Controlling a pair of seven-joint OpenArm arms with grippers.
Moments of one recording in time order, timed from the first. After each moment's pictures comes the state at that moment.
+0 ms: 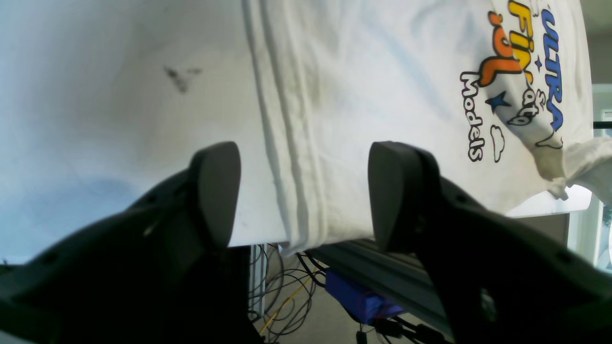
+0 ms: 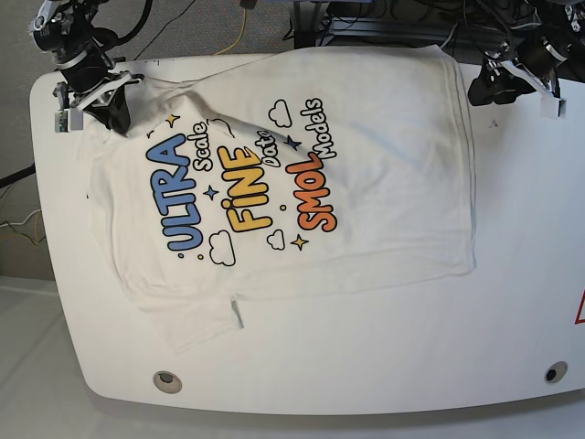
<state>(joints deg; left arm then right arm) 26.9 -7.9 -50.4 100.6 -63.3 -38.4 74.3 -27.6 4.5 45.2 109.8 41.1 39.3 -52.7</state>
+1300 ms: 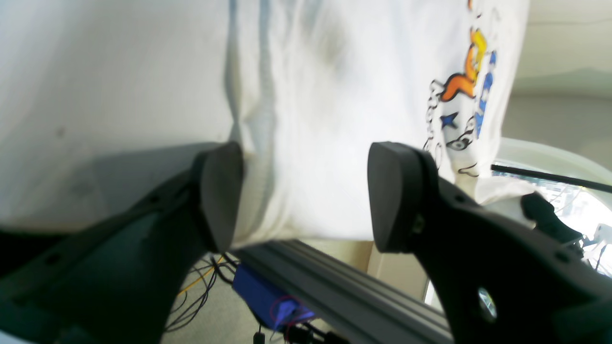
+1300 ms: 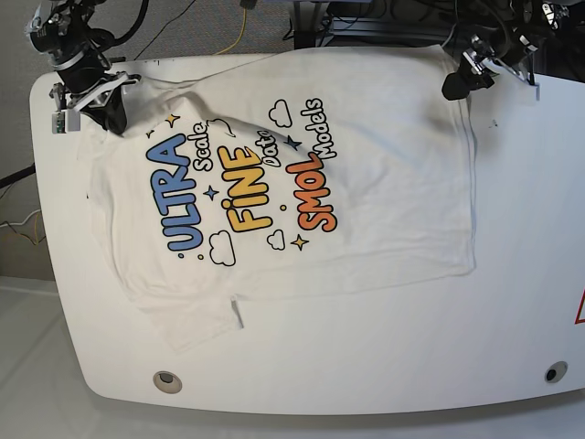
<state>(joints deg) 27.6 -4.9 -44.7 90.8 -67.3 -27.2 71.2 -27.7 5.5 45.4 109.7 41.1 39.3 -52.7</state>
